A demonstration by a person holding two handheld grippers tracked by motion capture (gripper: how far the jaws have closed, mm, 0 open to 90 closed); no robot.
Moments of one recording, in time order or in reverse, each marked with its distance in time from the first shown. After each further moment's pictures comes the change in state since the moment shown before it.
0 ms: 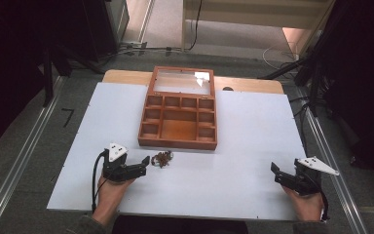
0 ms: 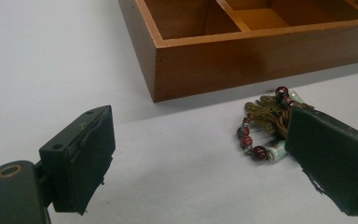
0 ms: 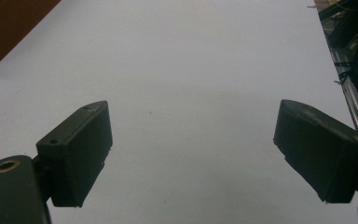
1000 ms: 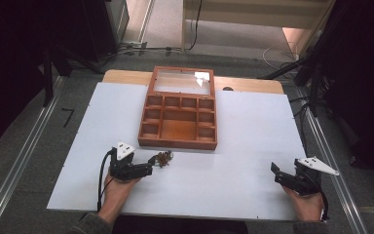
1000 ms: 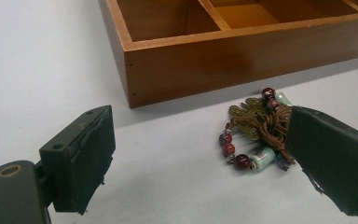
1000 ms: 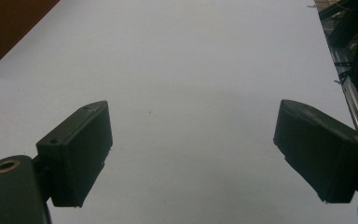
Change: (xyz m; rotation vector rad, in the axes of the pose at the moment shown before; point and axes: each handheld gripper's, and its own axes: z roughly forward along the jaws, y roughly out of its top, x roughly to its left) left arm -0.012 0.003 0.011 0.015 -0.021 0.016; right arm 0.000 0.000 0.000 0.000 0.000 0.001
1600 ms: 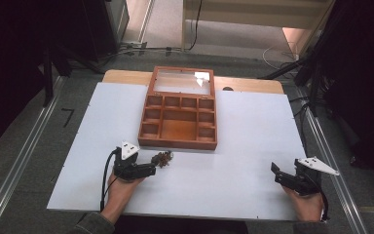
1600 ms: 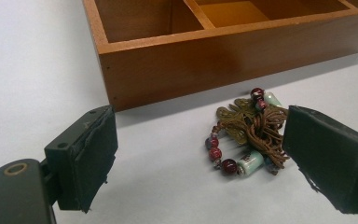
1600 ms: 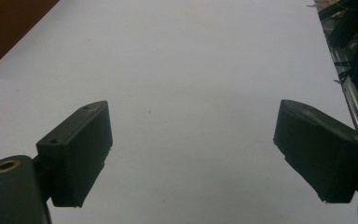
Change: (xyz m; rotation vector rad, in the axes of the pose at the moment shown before) left arm -0.007 0.001 0.007 0.007 -0.016 0.010; right arm -0.001 0.000 0.000 0.000 -0.001 0.001
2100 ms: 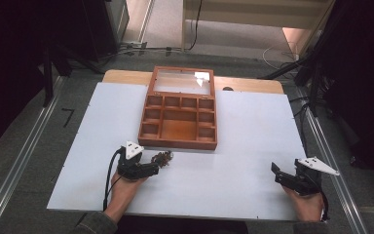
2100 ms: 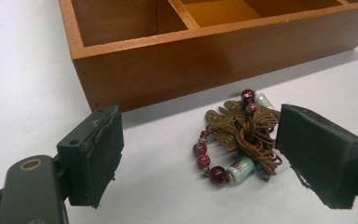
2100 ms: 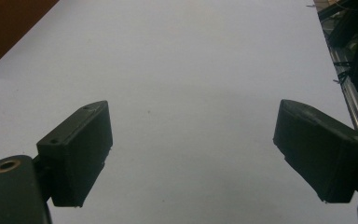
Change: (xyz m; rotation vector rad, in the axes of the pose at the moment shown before) left arm -0.006 0.001 0.007 0.009 -0.017 0.025; right arm 0.000 0.000 0.000 0.002 -0.002 0.002
